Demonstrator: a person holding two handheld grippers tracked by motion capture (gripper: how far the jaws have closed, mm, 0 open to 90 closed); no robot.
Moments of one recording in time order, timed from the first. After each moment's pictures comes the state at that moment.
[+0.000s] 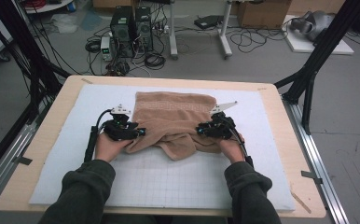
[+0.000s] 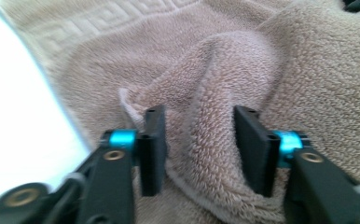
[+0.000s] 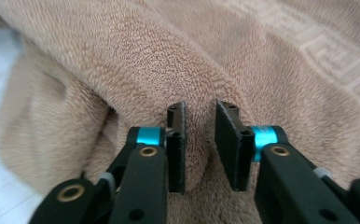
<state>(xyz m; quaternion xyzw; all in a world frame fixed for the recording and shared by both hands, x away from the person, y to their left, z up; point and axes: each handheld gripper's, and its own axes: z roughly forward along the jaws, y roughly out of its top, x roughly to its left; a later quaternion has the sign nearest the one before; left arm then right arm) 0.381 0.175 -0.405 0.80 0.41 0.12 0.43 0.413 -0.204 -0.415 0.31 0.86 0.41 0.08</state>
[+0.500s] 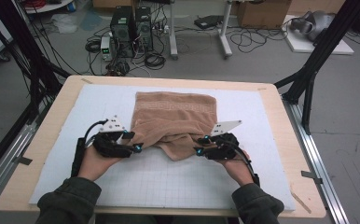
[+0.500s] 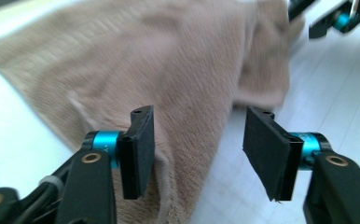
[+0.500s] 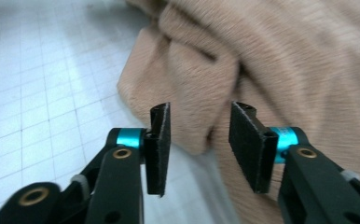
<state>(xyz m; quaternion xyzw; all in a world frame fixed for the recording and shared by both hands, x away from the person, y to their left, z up) 0.318 0.171 -0.386 0.84 0.30 0.13 0.43 0.343 -0.199 -0.410 0.22 0.87 0.43 0.08</state>
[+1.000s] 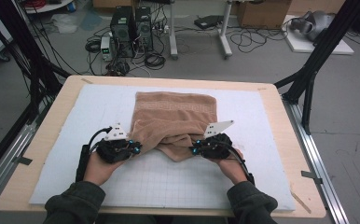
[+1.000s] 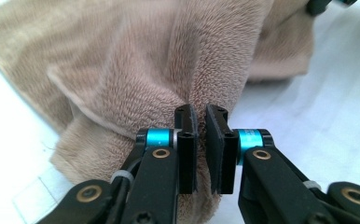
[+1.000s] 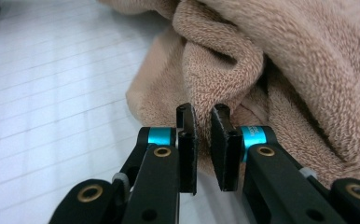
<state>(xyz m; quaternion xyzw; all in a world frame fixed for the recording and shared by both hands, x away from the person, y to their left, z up) 0.304 0.171 -0.395 0.84 0.30 0.15 0.43 0.346 -0.186 -0.413 0.18 0.88 0.44 0.06</state>
